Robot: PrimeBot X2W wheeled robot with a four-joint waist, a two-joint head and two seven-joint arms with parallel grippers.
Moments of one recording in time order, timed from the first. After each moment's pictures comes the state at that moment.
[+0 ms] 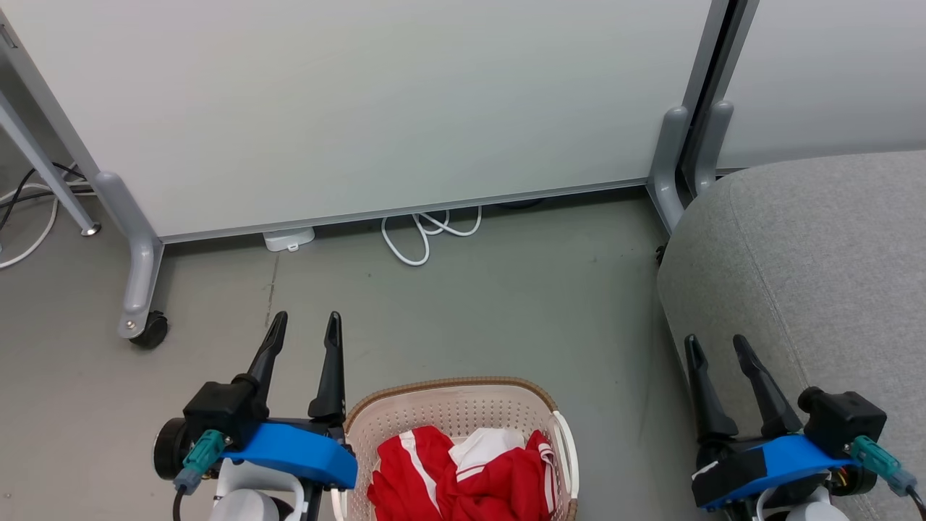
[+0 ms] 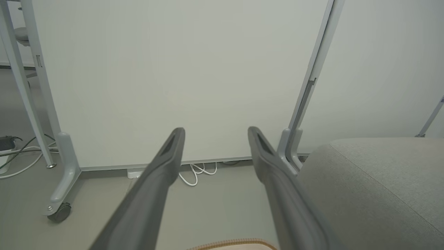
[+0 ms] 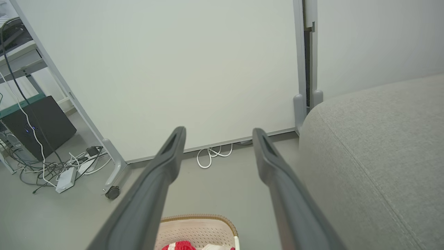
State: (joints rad) left arm -0.13 0.06 -0.17 0.26 -0.27 -0.09 -0.20; right arm -0.08 -0.04 0.02 0.25 0.30 0.13 -0.20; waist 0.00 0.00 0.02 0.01
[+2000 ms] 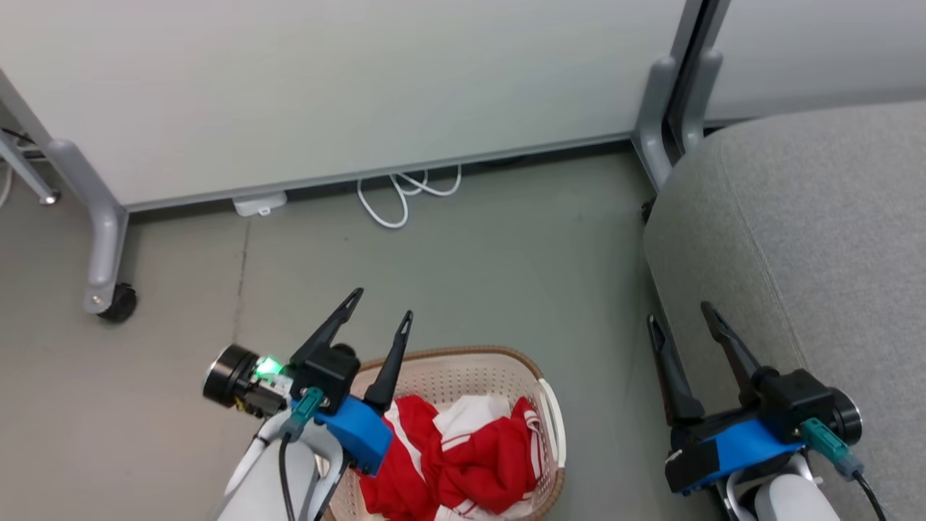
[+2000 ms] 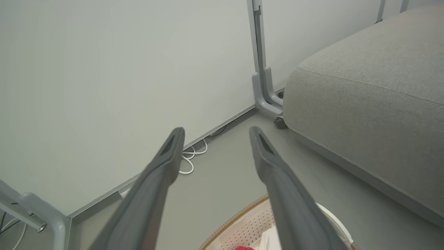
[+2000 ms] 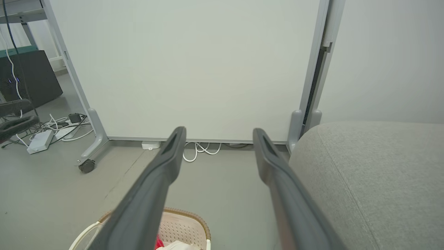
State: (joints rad) left arm -0.34 0.12 -0.38 0.54 -0.02 -0.13 -0.26; right arm -0.14 -0.05 0.08 0.25 0.06 0.13 -0.26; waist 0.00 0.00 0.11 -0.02
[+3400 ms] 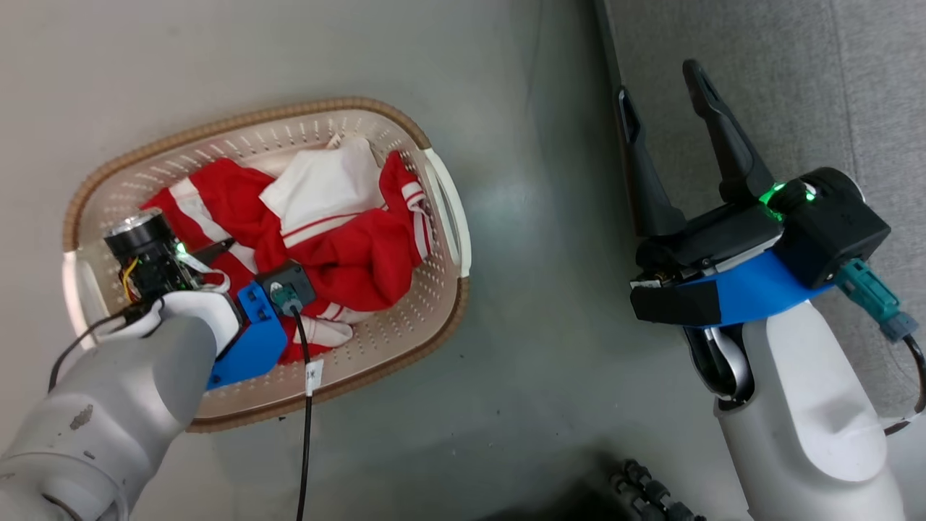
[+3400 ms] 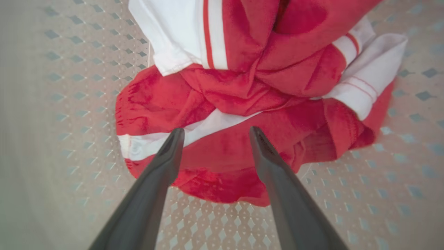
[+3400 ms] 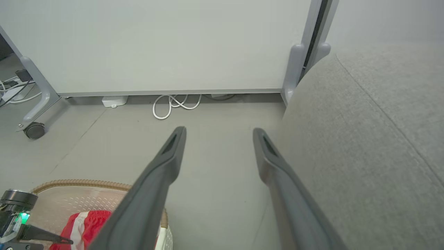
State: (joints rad) left arm -0.98 0.31 -1.28 1.24 -0.11 -0.13 -0.03; right arm -0.54 -0.05 0.19 0.12 0.15 0.13 -0.26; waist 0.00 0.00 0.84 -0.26
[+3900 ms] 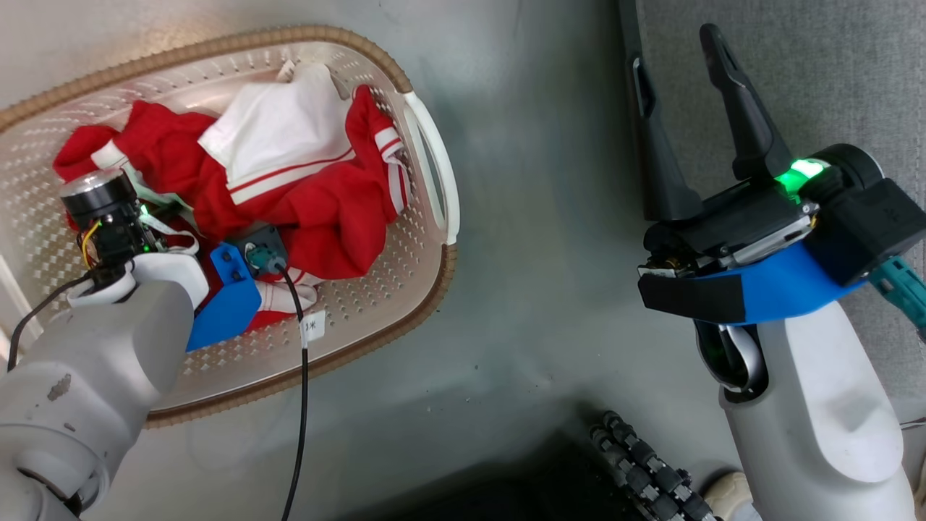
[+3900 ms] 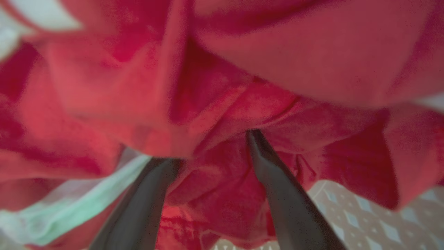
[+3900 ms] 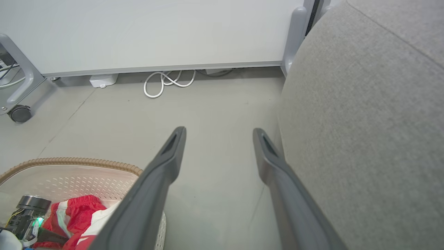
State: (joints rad) left arm -1.06 0.32 -1.28 1.27 -0.04 -0.13 0.13; right arm -0.55 -0.05 0.19 0.04 0.19 0.13 -0.26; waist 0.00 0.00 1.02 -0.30
